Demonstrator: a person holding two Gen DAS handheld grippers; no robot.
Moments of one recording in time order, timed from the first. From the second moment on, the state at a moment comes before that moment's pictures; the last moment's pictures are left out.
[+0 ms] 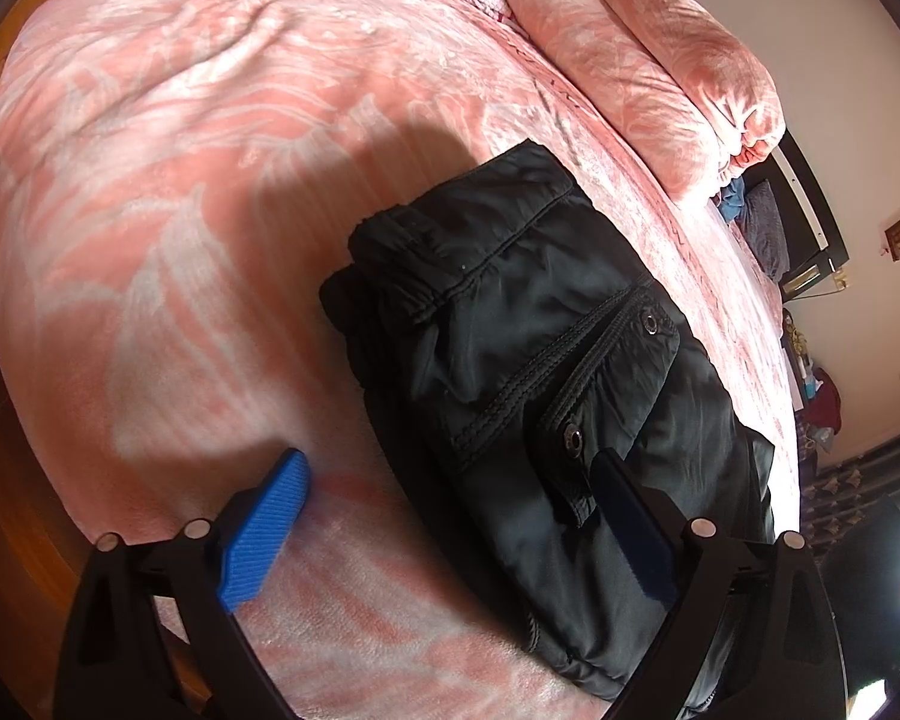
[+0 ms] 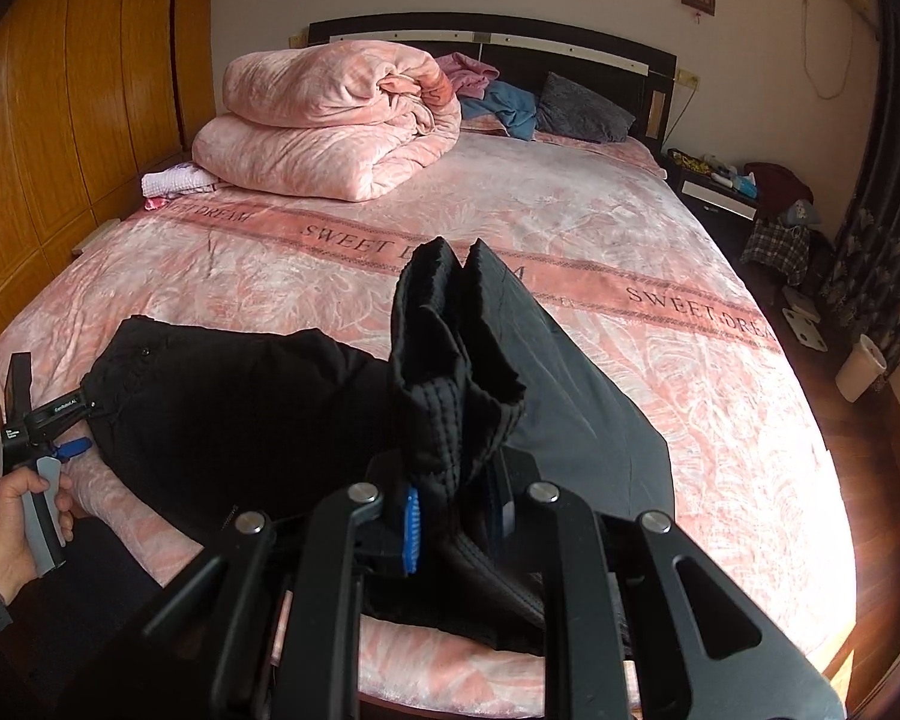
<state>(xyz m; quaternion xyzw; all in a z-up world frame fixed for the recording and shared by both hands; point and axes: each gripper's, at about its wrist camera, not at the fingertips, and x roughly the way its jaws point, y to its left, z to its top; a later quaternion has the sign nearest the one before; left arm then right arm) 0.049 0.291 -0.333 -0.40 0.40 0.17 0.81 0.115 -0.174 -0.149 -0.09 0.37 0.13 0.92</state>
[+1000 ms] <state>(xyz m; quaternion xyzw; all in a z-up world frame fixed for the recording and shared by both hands) 0.046 0.293 -0.335 -0.41 0.39 0.16 0.81 0.106 -0.096 -0.266 -0.22 0.42 0.16 0.87</state>
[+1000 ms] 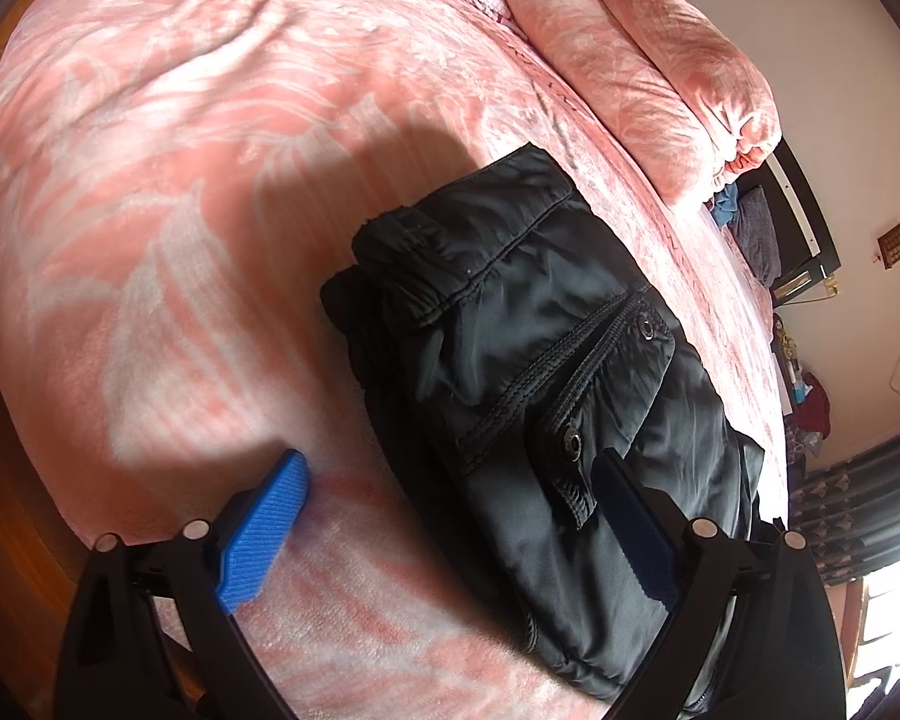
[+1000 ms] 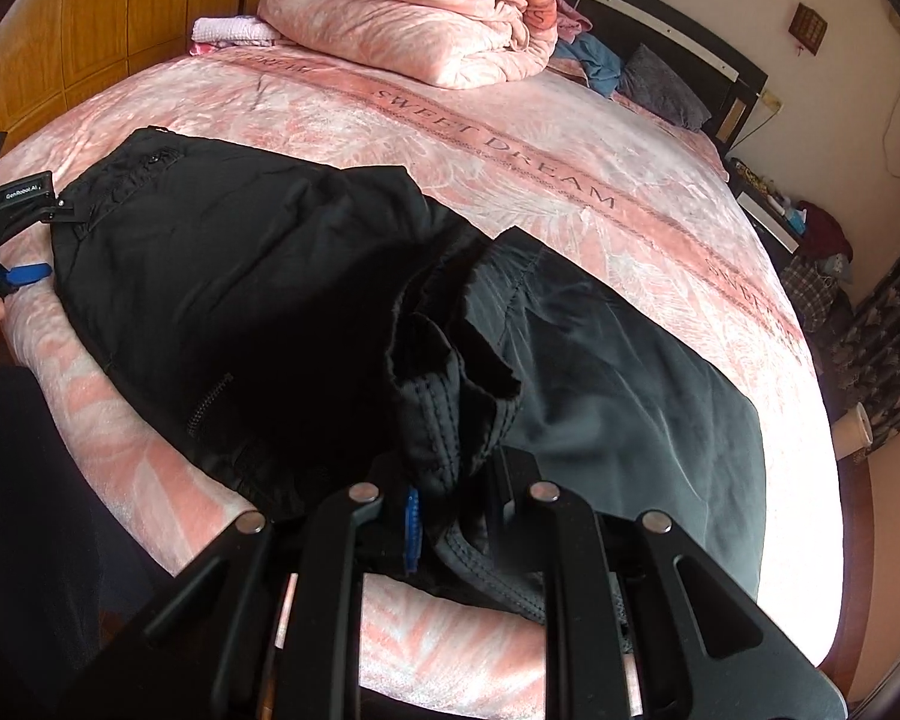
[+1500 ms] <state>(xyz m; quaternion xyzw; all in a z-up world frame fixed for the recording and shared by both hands) 0.045 0.293 -0.337 -0.42 0.39 0.16 0.80 0.100 -0.086 -0.290 -0.26 0.42 0.16 0.85</state>
